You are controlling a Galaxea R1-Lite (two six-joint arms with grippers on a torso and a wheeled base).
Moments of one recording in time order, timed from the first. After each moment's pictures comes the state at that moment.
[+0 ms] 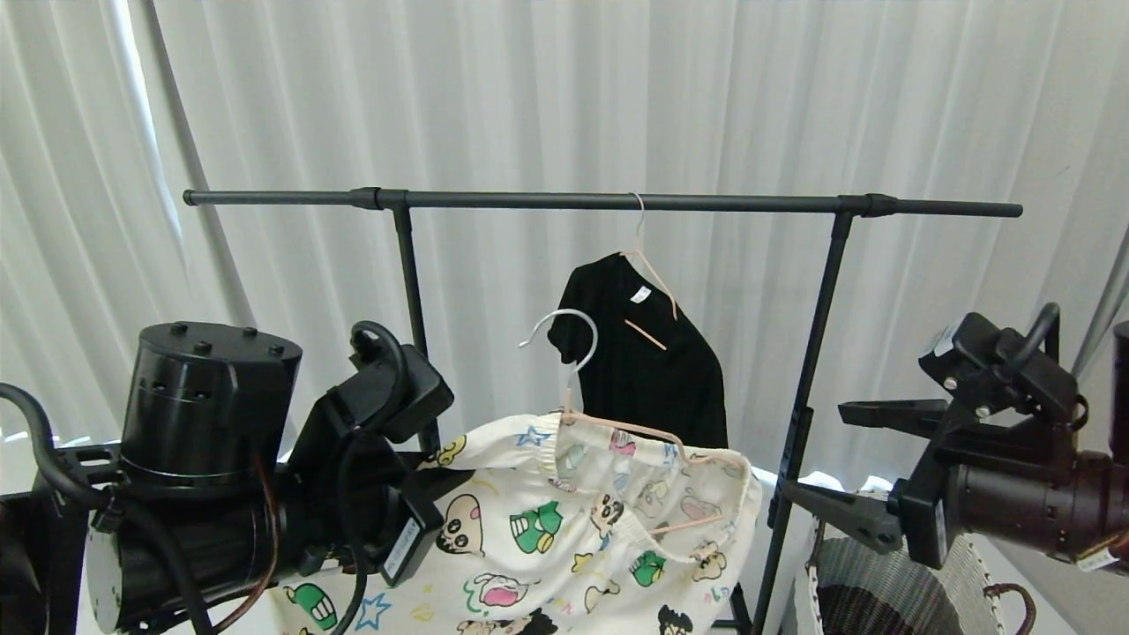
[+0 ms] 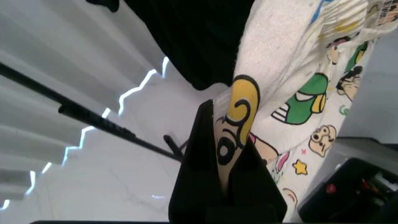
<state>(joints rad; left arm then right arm) -0.56 1.43 -0.65 -0.23 -0.08 0.34 0.64 1.31 -0.61 -0.32 0.15 -0.12</state>
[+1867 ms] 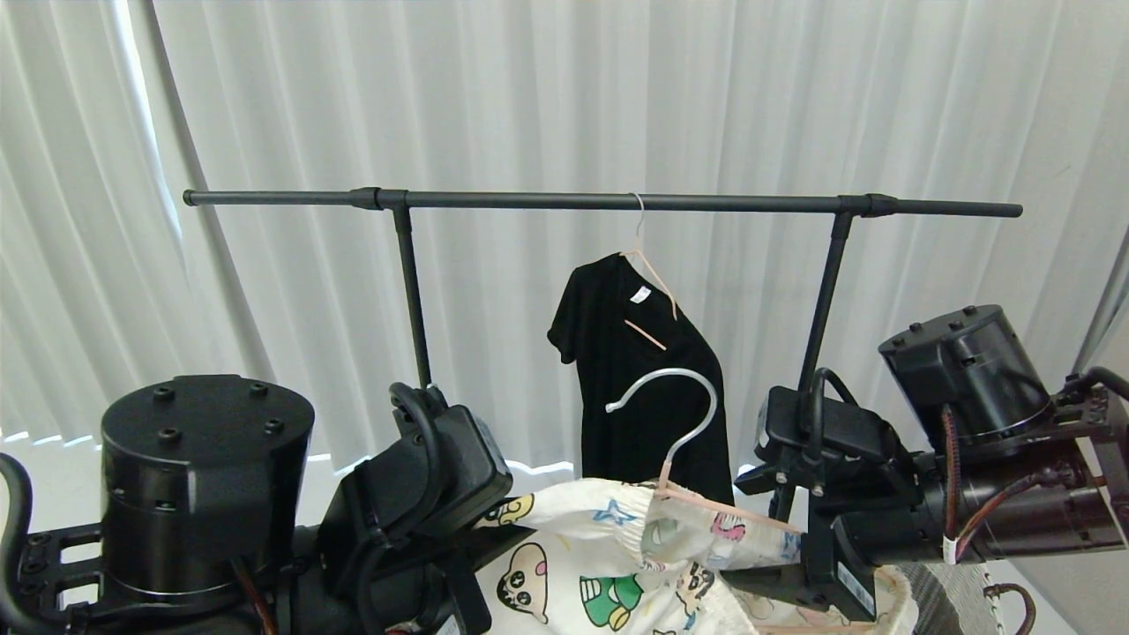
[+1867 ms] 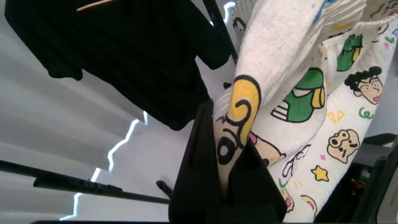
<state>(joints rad) -0.78 1.40 -0.57 -0.38 -0.09 0.39 0.76 1.55 -0.88 0.06 0.27 -0.39</state>
